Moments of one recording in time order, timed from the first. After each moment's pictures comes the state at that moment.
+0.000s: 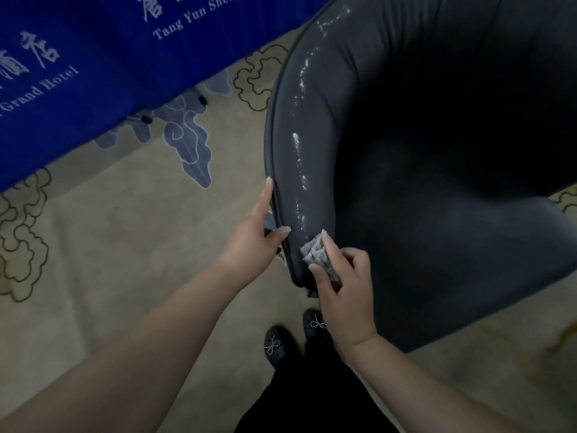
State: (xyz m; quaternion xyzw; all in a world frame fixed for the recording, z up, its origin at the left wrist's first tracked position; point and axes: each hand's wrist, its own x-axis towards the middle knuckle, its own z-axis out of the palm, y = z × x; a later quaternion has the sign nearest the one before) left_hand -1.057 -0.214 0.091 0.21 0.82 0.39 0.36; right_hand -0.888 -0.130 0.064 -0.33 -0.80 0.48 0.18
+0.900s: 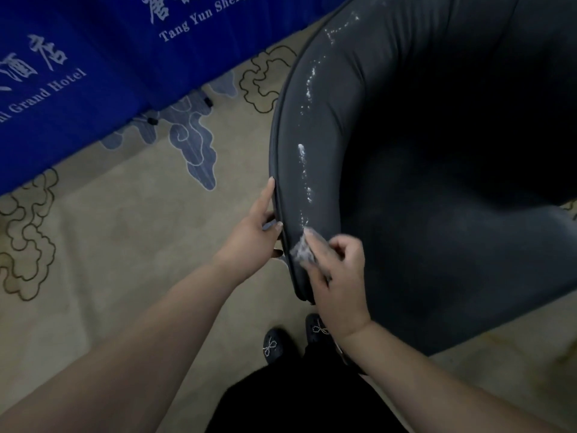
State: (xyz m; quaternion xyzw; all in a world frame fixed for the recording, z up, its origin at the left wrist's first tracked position) left_hand -1.073 -0.197 0.114 0.11 0.79 0.44 0.41; right_hand -0.928 -0.119 0.070 -0.27 -0.82 0.44 0.22
